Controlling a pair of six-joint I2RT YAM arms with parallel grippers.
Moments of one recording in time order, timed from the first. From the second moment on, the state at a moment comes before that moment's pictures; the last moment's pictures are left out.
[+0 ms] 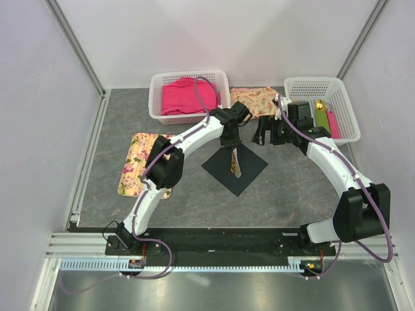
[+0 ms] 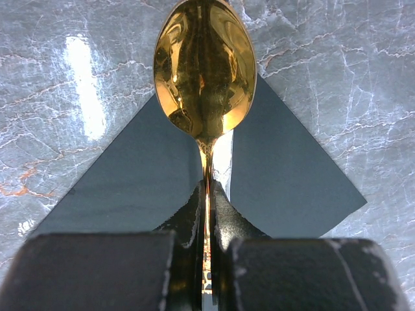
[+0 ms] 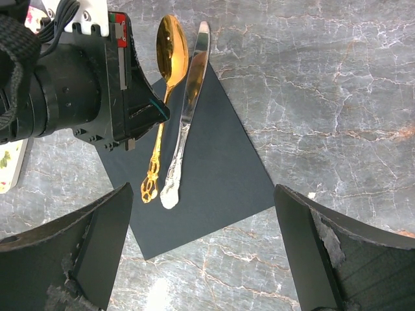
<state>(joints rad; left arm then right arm) -0.76 2.38 2.14 -0.93 -0.15 -0.79 0.20 1.41 1.10 -0.43 -0.32 0.17</state>
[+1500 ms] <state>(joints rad) -0.73 2.43 2.13 -0.90 -0.08 -0.81 0.19 1.42 1.10 -0.42 -0.35 0.19</state>
